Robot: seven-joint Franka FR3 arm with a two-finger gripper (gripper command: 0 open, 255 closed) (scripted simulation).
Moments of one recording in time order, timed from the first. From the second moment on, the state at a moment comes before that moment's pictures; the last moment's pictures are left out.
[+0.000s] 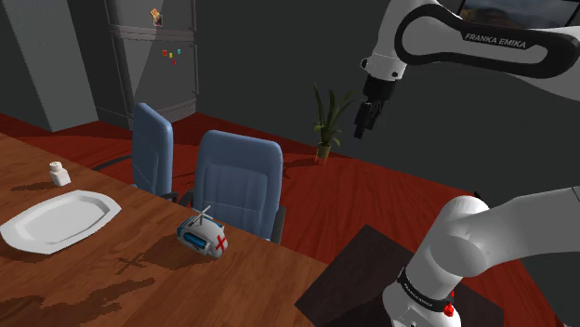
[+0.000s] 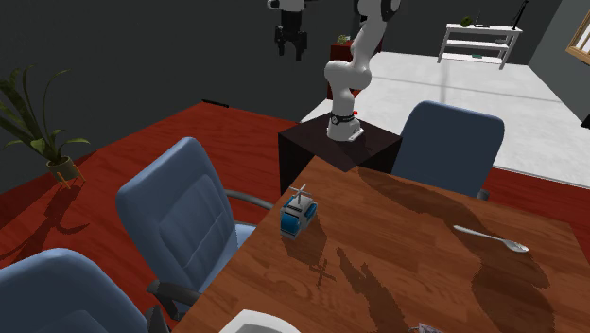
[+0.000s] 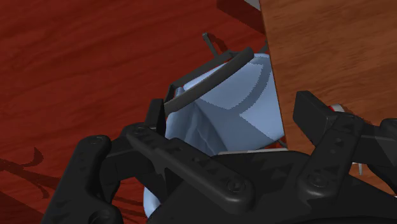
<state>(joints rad) 0.00 -0.74 -0.06 -2.29 -0.10 1.58 -0.15</state>
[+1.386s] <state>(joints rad) 0.07 -0.32 0.23 -2.32 -0.03 2.06 0.24</state>
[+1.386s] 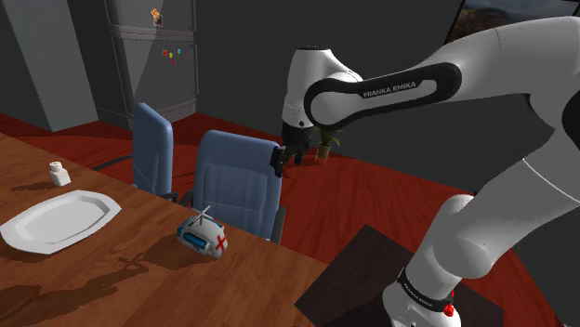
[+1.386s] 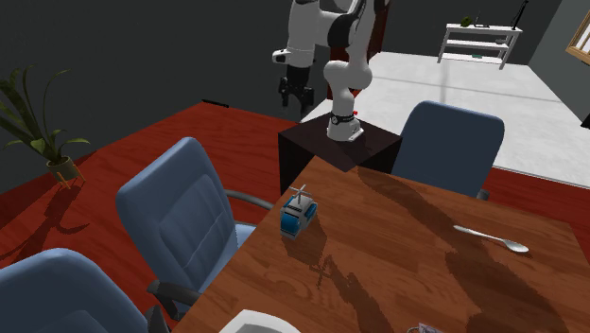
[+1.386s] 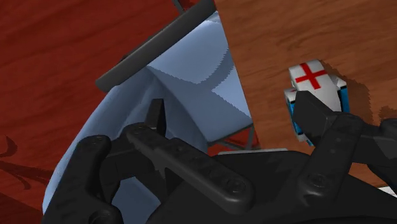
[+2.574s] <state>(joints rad) 0.19 0.34 0.34 -1.87 -0.32 2.23 0.69</state>
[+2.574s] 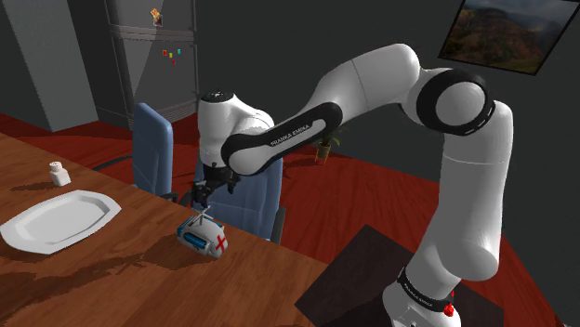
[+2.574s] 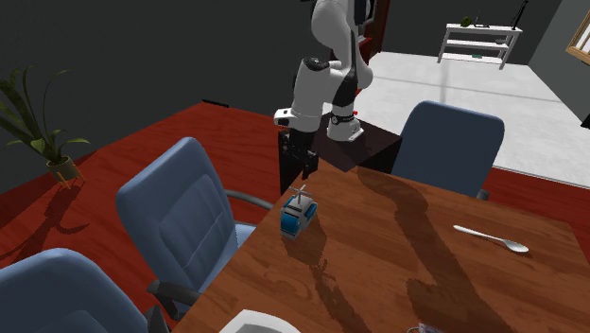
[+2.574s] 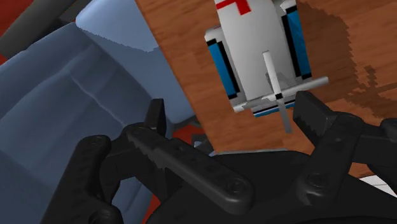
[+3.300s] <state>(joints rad) 0.25 0.54 0.30 -1.73 -0.41 2.28 0.77</state>
